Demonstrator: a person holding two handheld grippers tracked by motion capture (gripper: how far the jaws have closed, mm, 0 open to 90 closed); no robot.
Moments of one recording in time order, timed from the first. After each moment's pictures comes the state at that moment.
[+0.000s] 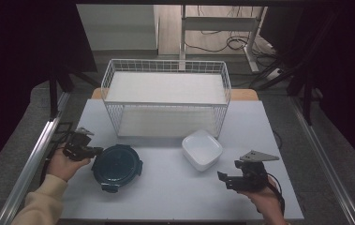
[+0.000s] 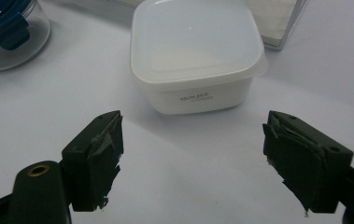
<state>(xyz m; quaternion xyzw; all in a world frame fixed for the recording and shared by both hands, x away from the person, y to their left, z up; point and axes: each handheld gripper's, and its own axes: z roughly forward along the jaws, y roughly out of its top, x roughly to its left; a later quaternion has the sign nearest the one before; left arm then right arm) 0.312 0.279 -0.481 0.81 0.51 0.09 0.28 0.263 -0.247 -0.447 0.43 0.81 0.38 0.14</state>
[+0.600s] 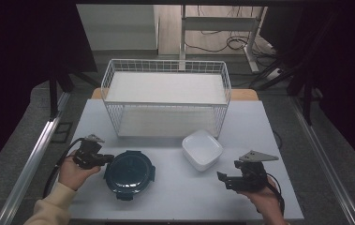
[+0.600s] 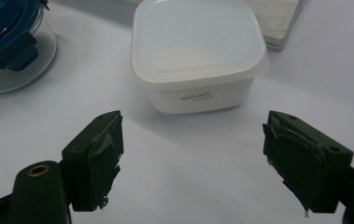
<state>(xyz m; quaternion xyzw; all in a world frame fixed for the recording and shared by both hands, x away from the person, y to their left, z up) 0.292 0.243 -0.482 0.82 0.49 0.07 0.30 0.263 -0.245 -0.447 0.43 0.81 0.38 0.14</state>
